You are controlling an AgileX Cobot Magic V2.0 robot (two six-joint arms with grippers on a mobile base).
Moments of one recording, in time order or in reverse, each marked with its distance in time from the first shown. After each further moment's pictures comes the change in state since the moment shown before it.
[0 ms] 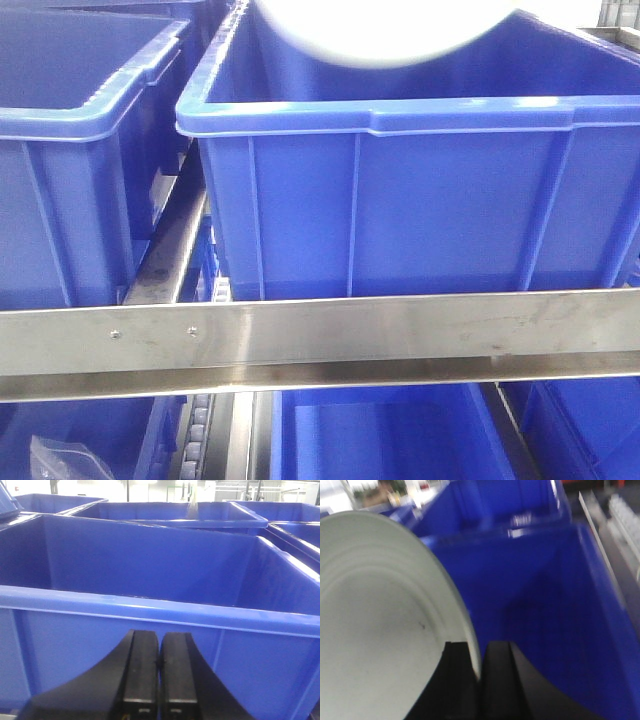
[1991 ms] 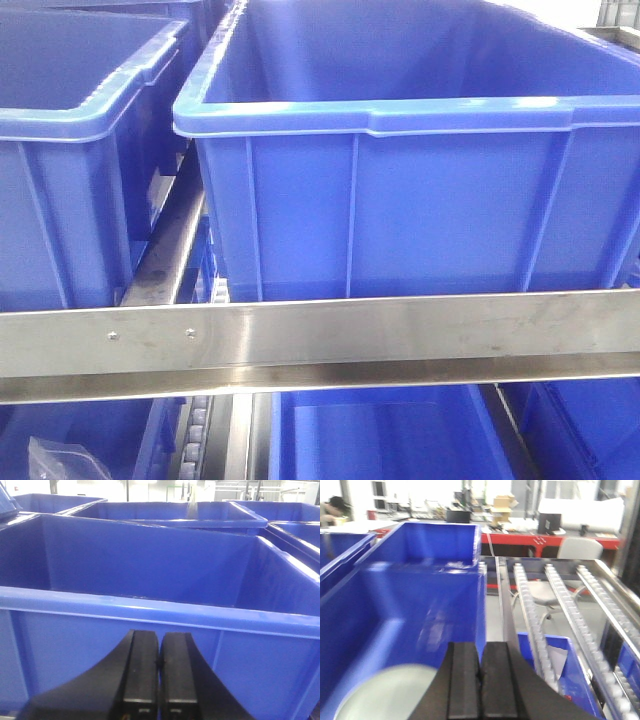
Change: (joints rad) left arm 0.000 0.000 0.000 0.000 0.000 0.000; right arm -0.082 -1.020 0.420 -0.215 0.448 -0.073
